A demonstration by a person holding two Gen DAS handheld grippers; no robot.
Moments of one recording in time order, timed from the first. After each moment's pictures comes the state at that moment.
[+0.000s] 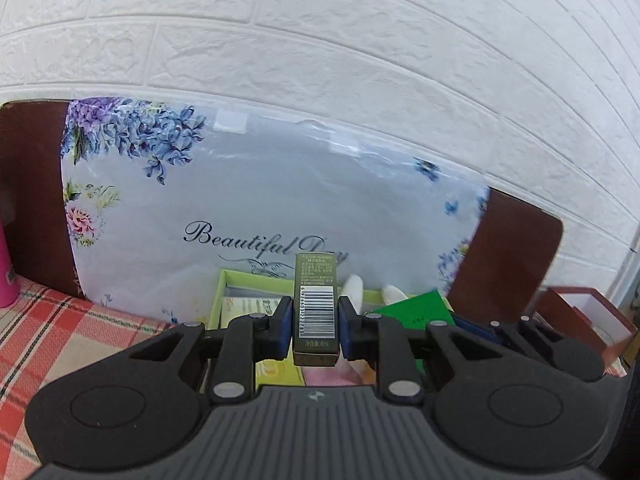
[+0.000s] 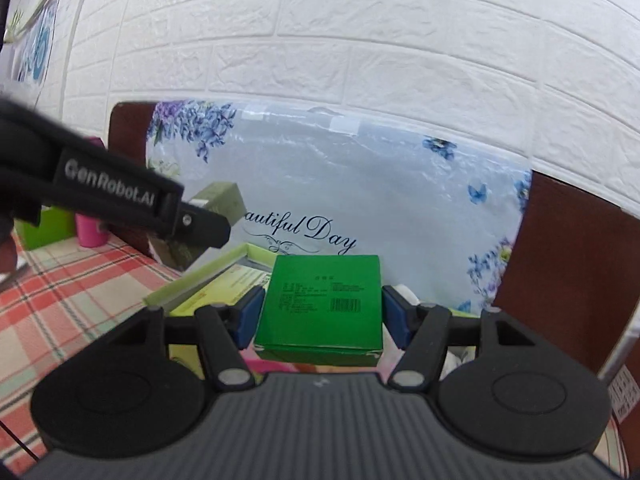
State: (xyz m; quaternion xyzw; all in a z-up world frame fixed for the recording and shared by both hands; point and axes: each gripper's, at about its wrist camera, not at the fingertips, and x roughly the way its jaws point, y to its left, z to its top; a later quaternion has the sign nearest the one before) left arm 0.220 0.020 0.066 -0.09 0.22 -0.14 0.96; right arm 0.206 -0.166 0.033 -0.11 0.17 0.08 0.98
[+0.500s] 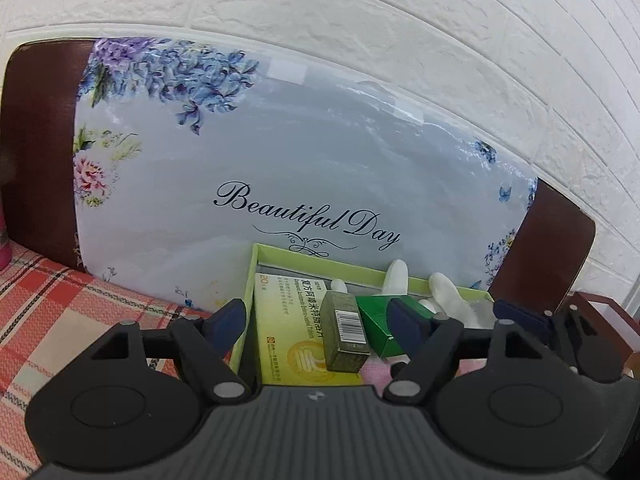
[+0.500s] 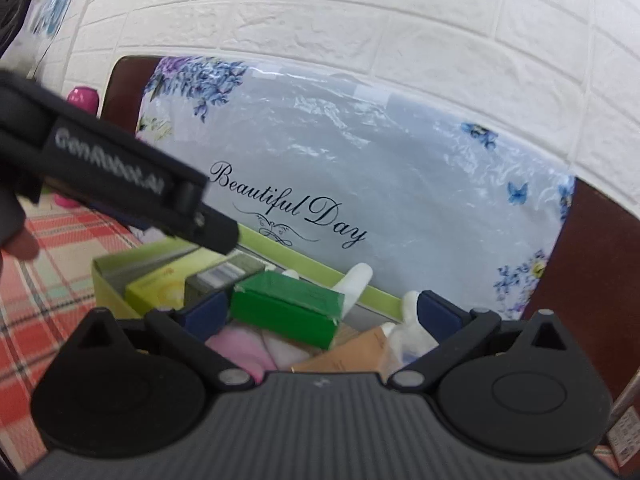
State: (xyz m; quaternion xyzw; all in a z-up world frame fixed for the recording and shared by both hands) left arm 0.237 0.049 0.016 -0.12 0.22 -0.12 0.96; right arm 0.227 -0.157 -0.012 -0.18 0.13 0.07 0.97
